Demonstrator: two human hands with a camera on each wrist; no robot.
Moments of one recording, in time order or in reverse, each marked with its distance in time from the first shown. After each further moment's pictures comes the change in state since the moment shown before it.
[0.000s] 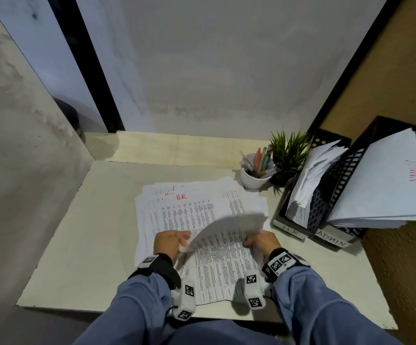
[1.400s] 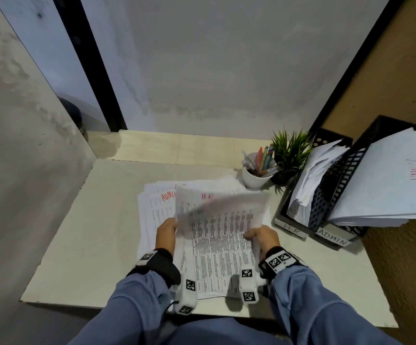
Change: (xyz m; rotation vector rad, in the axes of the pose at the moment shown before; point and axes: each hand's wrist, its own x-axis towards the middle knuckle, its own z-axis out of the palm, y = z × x) left_hand -0.012 0.024 -0.002 -0.209 0.000 0.061; right_hand -0.006 -0.002 0.006 0.180 0.089 0.019
